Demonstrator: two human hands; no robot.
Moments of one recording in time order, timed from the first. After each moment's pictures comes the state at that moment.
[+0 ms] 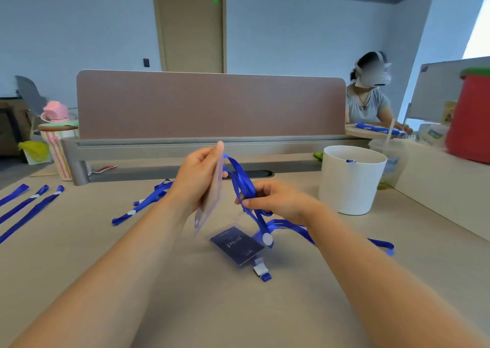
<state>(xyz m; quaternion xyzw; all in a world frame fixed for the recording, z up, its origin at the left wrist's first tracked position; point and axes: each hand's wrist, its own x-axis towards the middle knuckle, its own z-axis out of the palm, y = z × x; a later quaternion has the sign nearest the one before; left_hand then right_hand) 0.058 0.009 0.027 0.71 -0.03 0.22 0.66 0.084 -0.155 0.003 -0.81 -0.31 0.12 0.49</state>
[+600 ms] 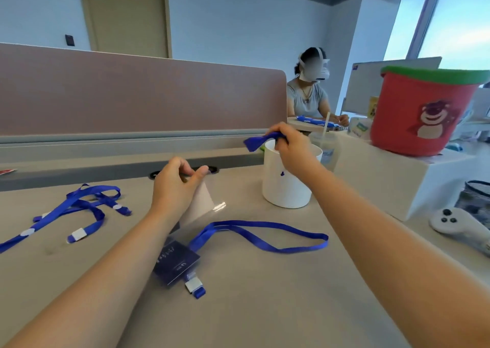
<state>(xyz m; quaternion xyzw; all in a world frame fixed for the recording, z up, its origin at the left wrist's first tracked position) 0.116 -0.056 -0.016 0.82 -0.03 0.29 0.50 0.145 -0.274 0.045 -0.89 -0.12 -0.26 0.36</state>
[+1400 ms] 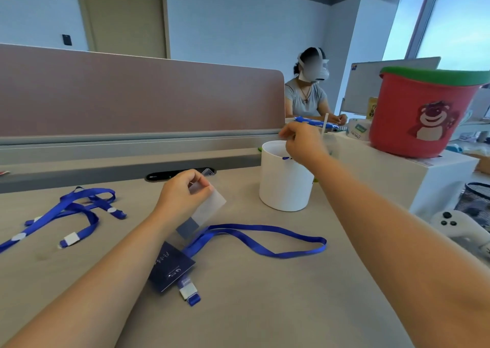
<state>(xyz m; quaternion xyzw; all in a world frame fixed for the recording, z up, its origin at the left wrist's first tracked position) 0.120 -0.061 -0.022 0.86 -0.08 0.19 0.47 0.174 -0.301 0.060 -0.94 -0.03 -0.25 0.24</state>
